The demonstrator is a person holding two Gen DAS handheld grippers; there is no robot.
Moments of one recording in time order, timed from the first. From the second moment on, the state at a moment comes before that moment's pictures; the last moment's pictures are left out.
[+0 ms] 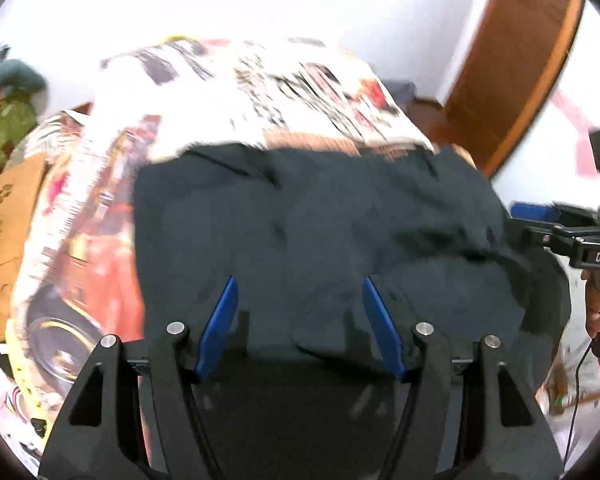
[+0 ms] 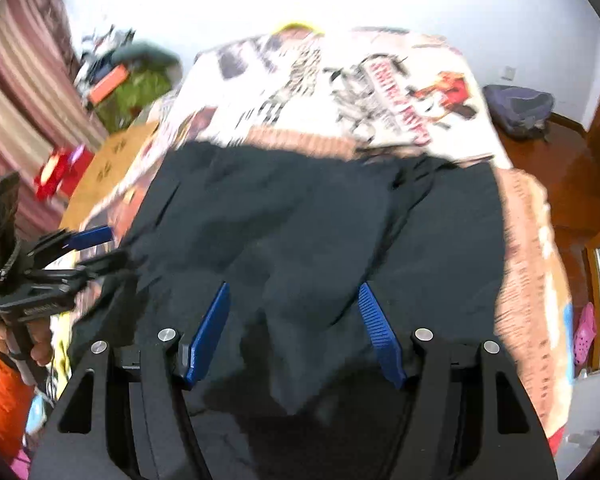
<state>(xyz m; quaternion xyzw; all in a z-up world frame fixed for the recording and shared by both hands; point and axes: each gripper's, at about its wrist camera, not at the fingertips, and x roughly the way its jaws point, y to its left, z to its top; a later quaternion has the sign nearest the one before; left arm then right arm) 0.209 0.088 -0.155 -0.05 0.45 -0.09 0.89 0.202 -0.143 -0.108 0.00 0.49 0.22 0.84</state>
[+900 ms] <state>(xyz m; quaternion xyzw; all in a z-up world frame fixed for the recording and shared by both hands) 0.283 0.228 -0.276 -0.38 0.51 -0.10 0.77 0.296 -0.232 -0.183 0.08 0.58 0.18 0.79</state>
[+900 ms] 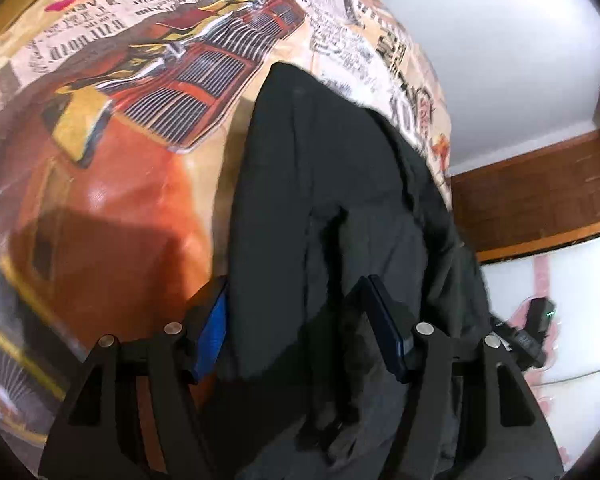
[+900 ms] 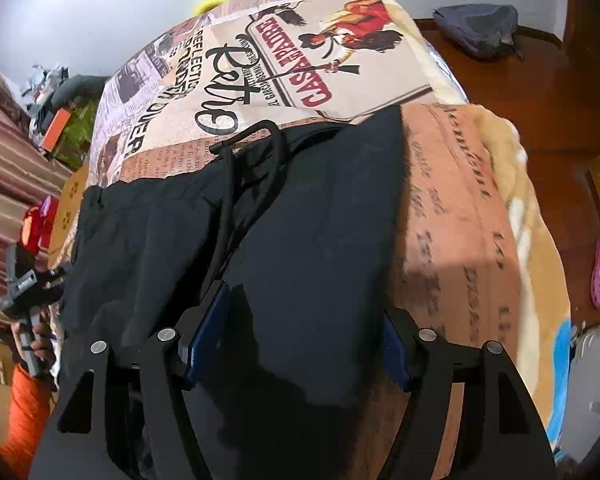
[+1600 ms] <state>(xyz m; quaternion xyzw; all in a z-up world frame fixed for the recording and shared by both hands) 0.285 0.226 -0.152 -0.26 0.42 -0.04 0.87 0.301 -0.150 -0.080 0.05 0.48 0.24 0.84</state>
